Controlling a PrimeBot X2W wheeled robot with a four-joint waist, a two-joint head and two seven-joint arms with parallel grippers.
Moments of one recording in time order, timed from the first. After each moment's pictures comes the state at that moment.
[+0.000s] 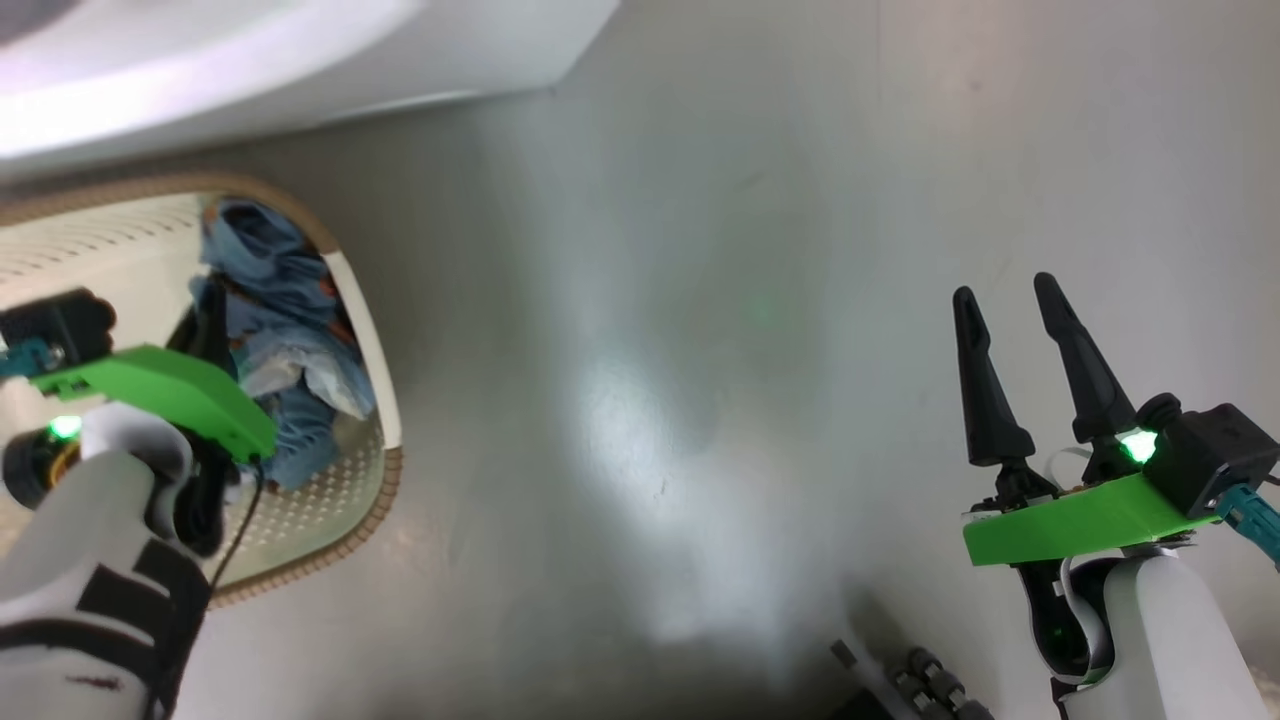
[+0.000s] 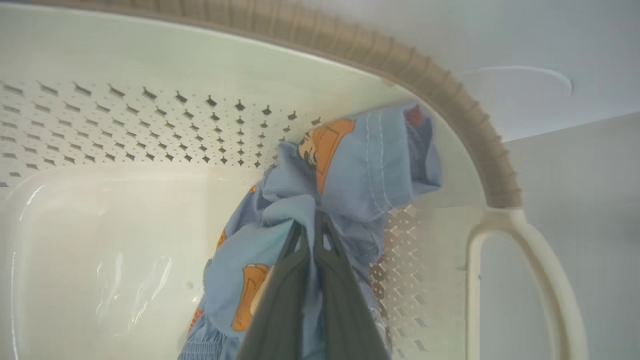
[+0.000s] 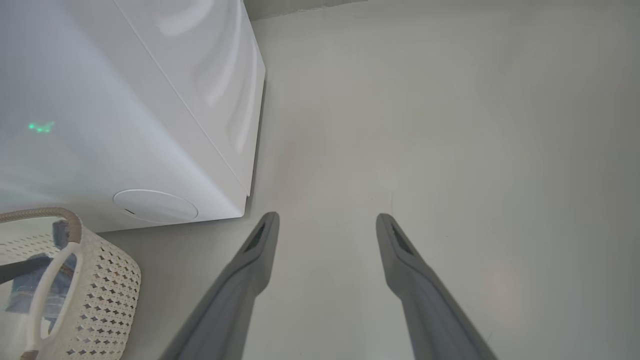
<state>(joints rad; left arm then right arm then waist) -0.86 0.29 -0.59 1.02 -0.96 -0.13 -0.25 -0.27 -0.05 0.00 0.06 0.25 0.13 -0.25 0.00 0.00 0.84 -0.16</state>
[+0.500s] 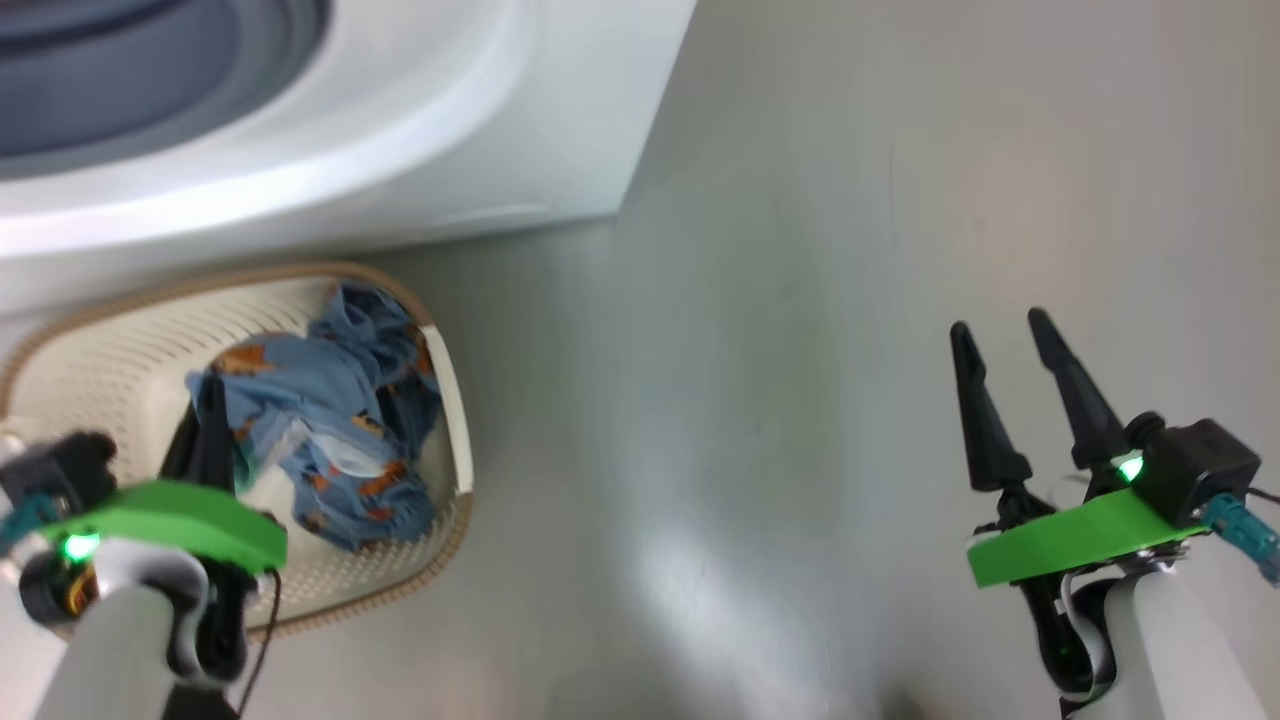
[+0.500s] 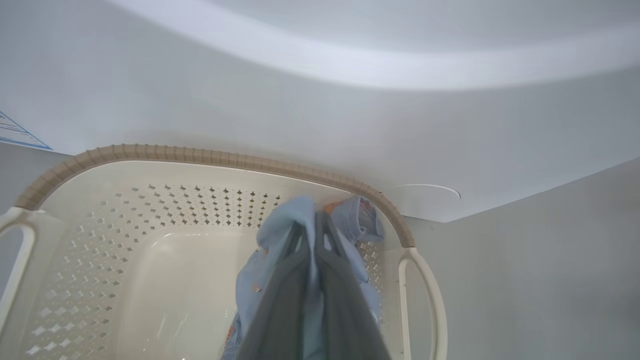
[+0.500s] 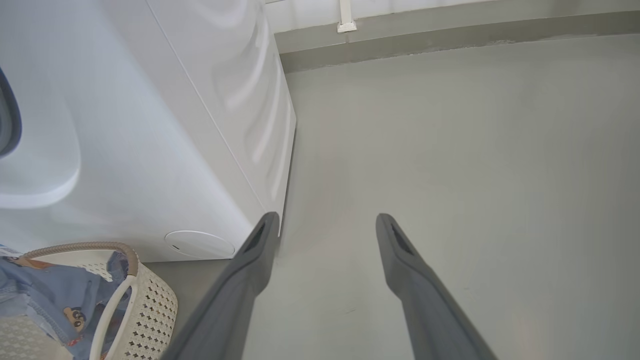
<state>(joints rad) -0.50 0.22 -0.16 0.65 -0.66 -0.13 -0.26 -0.26 -0.09 0.01 0.13 0.26 0.13 -0.25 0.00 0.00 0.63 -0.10</state>
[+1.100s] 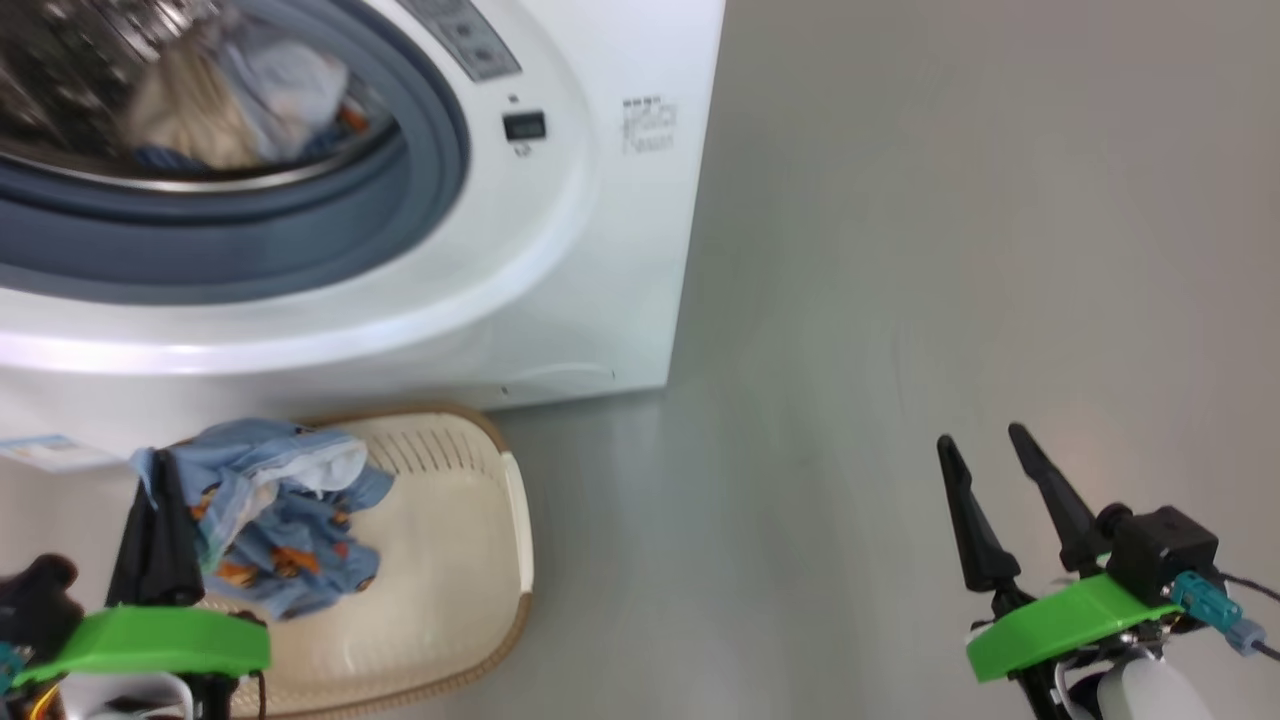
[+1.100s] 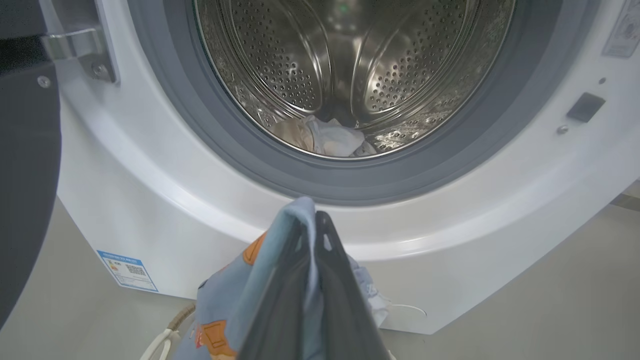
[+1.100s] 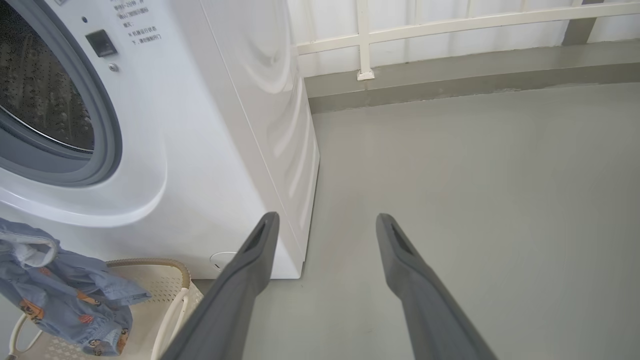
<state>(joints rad) -0.18 0.09 0.12 0.25 -0.40 -0.13 -0.26 -0.15 -0.11 0.04 0.20 0.27 0.13 -0.25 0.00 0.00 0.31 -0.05</state>
